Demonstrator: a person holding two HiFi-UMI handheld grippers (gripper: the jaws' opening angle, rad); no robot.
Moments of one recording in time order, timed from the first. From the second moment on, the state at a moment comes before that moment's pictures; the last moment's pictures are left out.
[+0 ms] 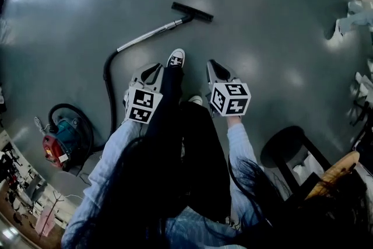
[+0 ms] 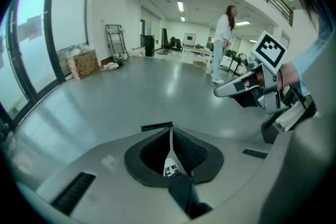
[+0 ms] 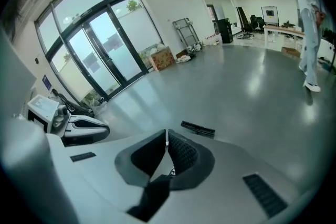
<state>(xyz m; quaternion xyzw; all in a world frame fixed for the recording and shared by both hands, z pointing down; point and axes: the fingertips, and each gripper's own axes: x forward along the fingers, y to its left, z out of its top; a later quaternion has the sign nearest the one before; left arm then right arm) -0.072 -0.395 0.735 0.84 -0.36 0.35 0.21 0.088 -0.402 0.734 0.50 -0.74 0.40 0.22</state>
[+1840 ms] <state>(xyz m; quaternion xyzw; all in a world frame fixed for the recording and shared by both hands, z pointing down) -0.273 0.033 0.415 0.84 -0.43 0.08 0.31 -0.122 0.013 0.440 0.50 -0.77 0.35 0.20</state>
